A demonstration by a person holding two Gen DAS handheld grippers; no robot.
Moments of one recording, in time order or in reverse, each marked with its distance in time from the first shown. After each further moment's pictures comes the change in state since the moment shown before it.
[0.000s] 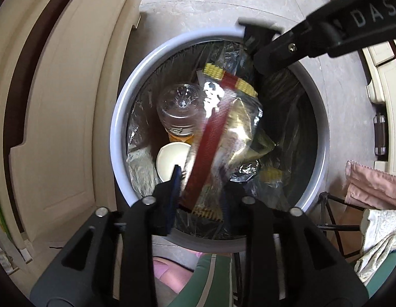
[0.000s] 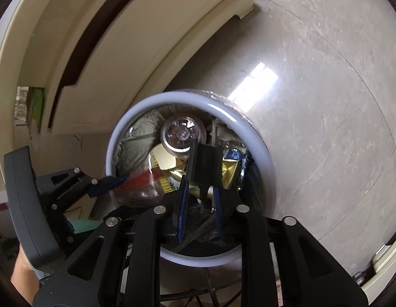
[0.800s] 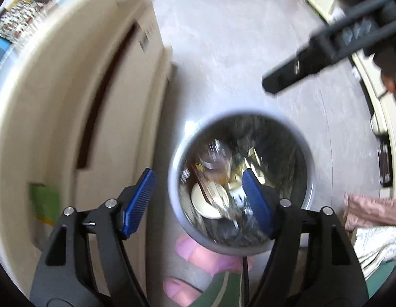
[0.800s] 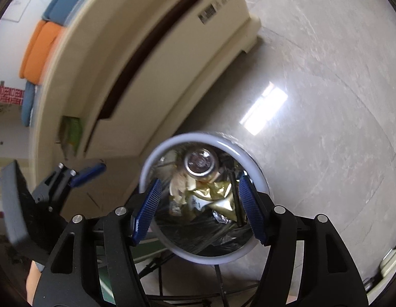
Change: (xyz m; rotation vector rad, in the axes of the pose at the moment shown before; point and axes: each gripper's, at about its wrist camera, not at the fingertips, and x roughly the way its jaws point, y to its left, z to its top) left arm -0.105 0.020 -0.001 -0.066 -0.302 0.109; right arm -0.081 0.003 0.010 0.001 -0.149 0.086
